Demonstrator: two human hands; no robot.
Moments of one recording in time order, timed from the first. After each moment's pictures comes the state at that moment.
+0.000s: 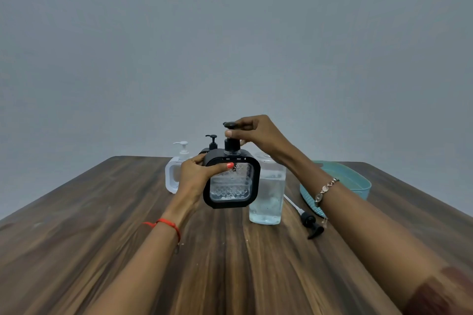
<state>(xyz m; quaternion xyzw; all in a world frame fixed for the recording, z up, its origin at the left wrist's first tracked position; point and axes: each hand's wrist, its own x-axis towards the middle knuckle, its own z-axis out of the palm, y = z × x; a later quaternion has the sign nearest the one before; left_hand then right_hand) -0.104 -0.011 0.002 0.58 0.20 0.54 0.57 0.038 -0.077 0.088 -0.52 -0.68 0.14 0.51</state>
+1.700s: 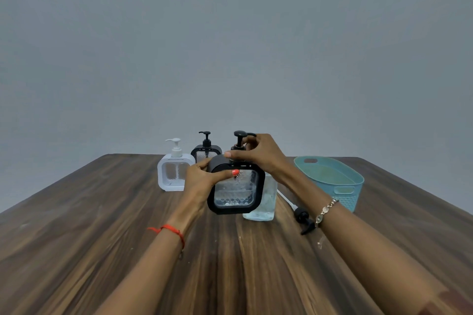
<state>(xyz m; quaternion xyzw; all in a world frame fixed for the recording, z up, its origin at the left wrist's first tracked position) -0.085 -0.027 -0.011 0.58 0.20 0.51 0.61 0.062 -0.082 0.044 -0.56 -0.61 0.17 0.53</state>
